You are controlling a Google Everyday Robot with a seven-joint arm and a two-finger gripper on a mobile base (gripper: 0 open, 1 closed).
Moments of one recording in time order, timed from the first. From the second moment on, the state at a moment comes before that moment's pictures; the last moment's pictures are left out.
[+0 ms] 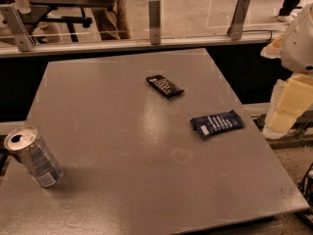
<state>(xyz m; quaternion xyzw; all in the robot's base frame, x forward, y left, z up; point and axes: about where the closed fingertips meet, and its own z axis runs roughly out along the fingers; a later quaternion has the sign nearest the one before) 0.438 -0.217 0.976 -0.60 0.78 -0.03 0.16</state>
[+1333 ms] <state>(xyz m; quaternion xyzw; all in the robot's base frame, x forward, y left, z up) 0.442 -0.092 0.977 -0.68 0.69 0.06 0.25</state>
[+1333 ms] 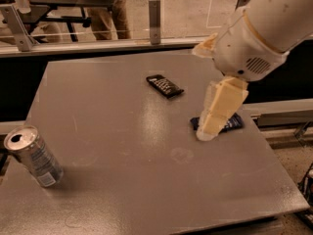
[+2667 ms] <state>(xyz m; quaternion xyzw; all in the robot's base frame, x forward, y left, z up) 0.414 0.111 0.935 -0.74 0.58 0.20 0.29</state>
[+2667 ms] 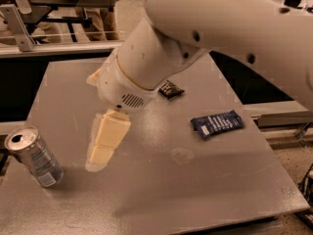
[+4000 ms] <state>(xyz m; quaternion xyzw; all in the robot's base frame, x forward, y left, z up) 0.373 0.216 0.914 -0.78 0.51 0.26 0.26</state>
